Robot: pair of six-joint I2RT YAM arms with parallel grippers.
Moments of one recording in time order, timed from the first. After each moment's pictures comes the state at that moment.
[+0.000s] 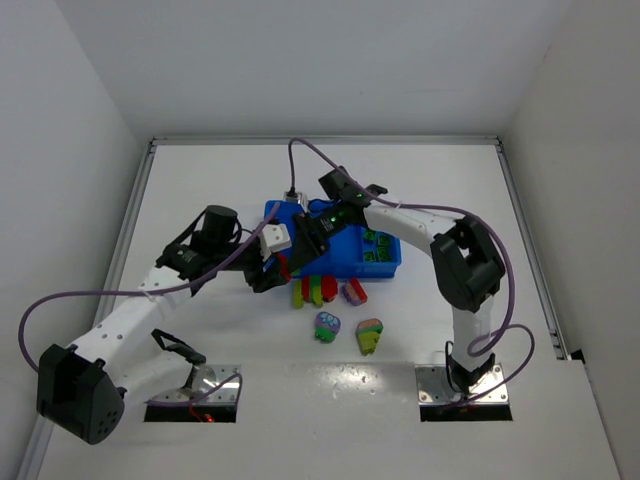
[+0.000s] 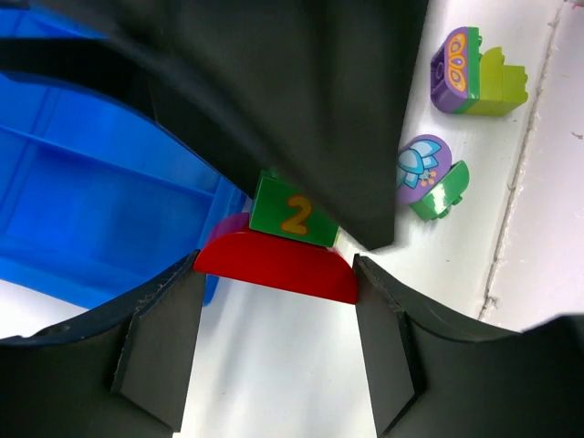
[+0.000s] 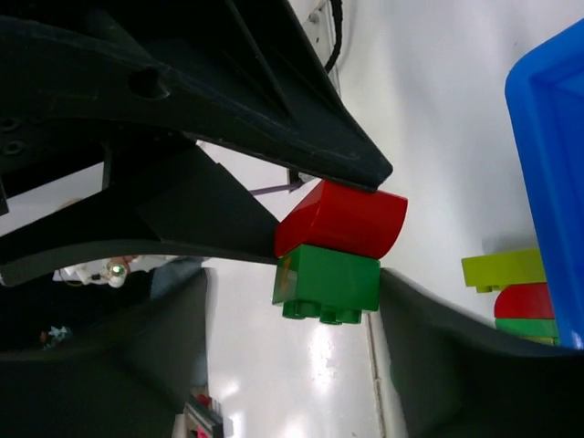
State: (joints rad) left arm -0.41 1.04 0.79 -0.47 0.65 0.51; right arm 0.64 1.97 1.45 -0.45 -1.17 0.19
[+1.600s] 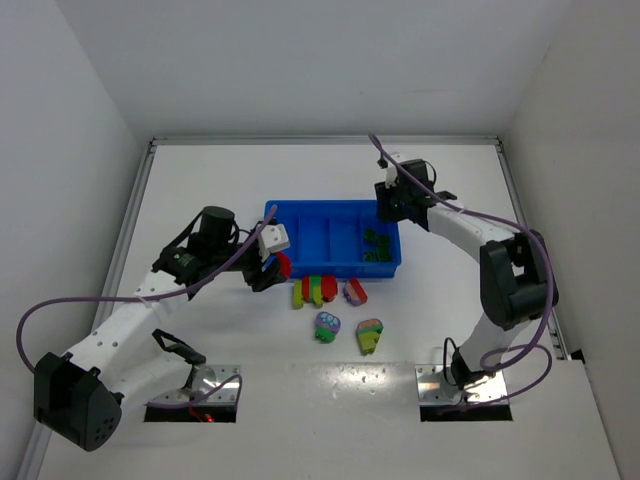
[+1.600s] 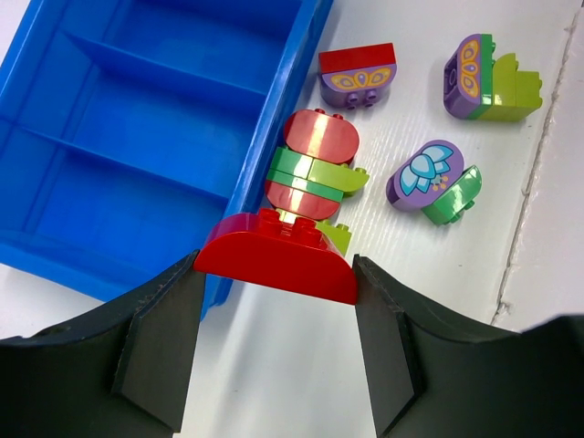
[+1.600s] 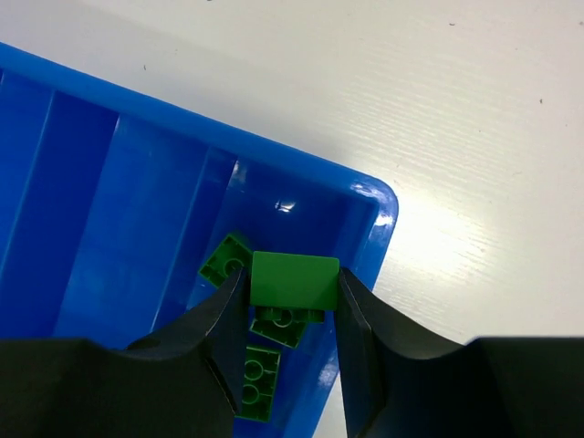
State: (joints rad) left arm -0.42 1.01 0.79 -0.46 0.62 0.51; right arm 0.30 1.71 1.10 -0.16 -0.05 -0.01
